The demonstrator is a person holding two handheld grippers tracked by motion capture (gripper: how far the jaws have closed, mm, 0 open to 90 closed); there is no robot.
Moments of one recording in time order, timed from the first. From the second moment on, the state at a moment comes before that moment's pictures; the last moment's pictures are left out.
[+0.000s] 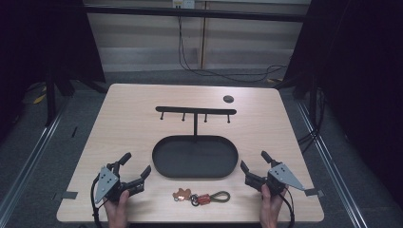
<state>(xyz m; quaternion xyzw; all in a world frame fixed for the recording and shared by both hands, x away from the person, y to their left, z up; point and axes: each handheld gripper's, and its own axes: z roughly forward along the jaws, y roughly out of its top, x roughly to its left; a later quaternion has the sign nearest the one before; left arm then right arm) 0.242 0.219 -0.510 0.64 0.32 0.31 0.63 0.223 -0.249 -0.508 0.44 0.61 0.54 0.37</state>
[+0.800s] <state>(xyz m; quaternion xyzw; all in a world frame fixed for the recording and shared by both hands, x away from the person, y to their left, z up) 0.242 0.219 -0.510 0.64 0.32 0.31 0.63 0.235 -0.243 -0.497 0.44 0.68 0.53 0.26</state>
